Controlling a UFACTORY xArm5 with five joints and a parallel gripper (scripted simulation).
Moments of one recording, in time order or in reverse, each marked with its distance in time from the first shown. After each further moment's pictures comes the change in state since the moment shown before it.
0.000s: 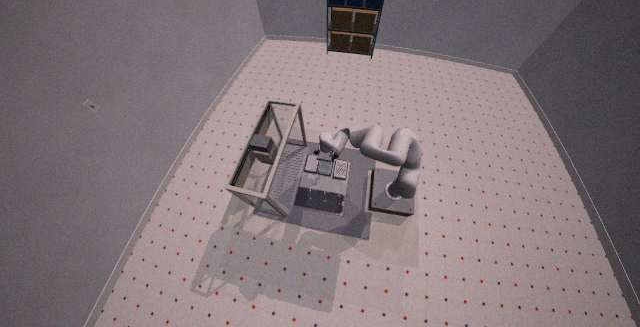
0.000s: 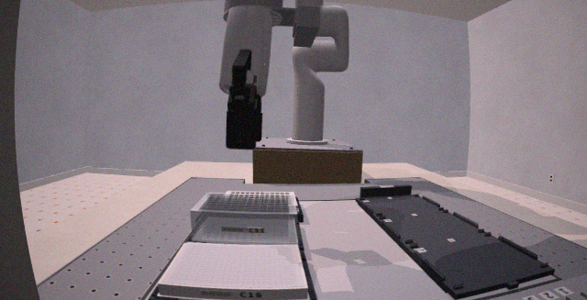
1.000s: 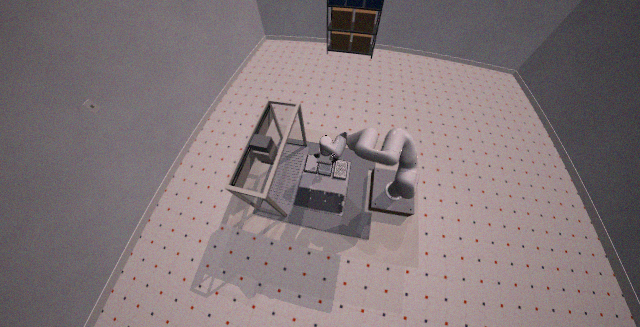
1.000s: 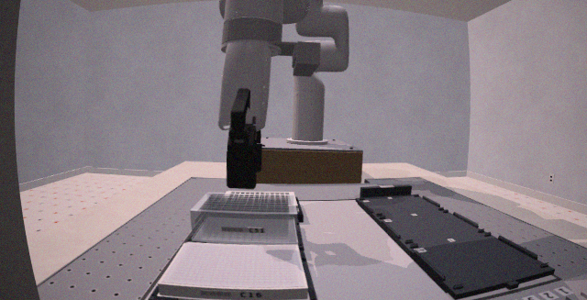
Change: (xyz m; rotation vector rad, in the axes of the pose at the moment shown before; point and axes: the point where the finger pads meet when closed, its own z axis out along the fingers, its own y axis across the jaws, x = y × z) arm 0.001 0.000 0.043 0.001 0.000 0.000
